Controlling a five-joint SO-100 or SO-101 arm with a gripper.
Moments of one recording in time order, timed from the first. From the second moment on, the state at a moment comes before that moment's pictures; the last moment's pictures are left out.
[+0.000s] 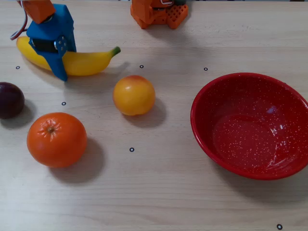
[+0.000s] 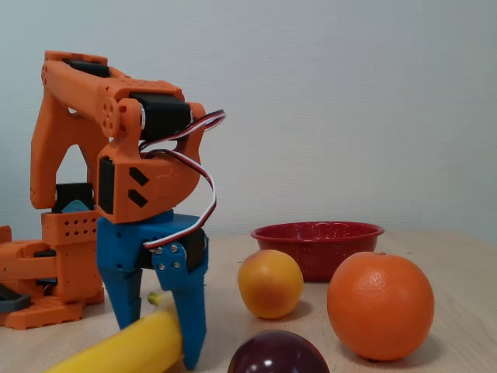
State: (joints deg) arm 49.5 73.7 87.9 82.2 -28.3
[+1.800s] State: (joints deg) arm 0.4 94.8 64.1 98.3 -31.3
